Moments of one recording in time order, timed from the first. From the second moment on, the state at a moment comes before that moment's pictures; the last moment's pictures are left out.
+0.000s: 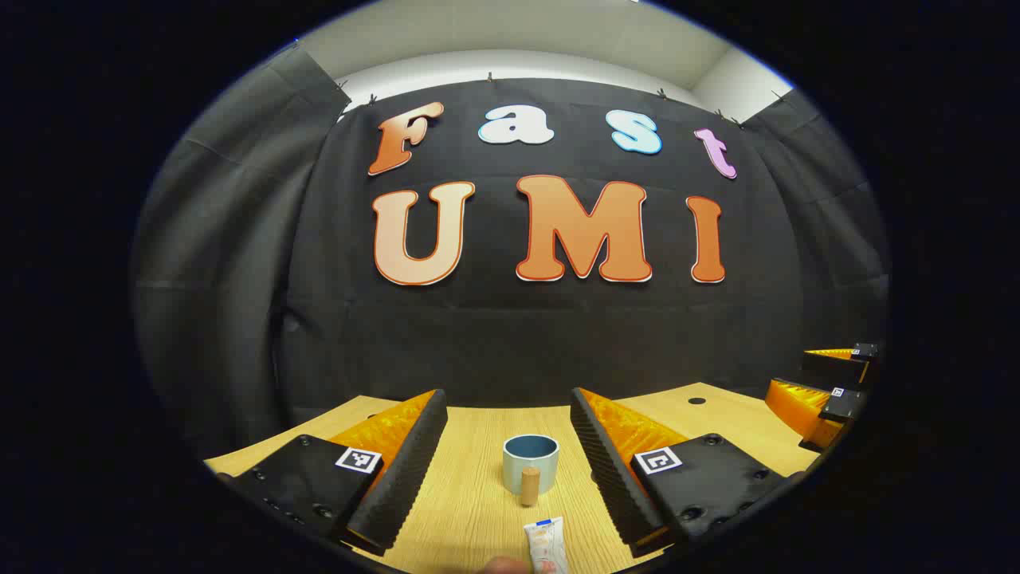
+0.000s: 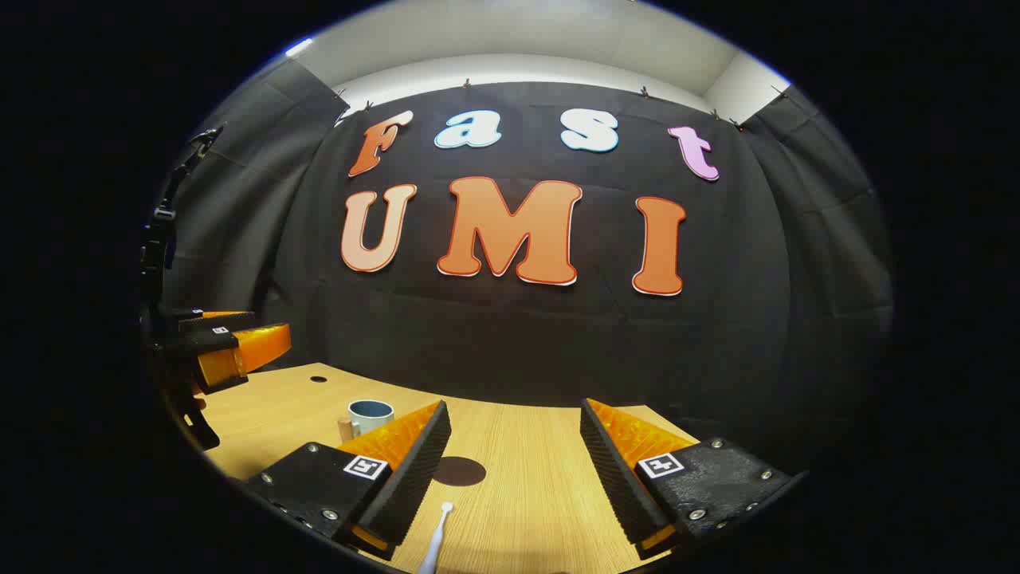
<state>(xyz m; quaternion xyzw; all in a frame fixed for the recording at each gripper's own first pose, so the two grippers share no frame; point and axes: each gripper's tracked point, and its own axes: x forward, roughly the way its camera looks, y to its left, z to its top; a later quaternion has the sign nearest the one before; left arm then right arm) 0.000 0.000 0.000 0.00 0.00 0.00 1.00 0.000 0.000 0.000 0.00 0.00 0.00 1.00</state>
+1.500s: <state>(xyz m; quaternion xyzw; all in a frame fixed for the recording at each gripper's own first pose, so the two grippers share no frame) 0.004 -0.040 -0.064 0.02 0.14 -0.06 0.99 -0.001 0.010 -0.055 0.04 0.13 0.03 0.99</state>
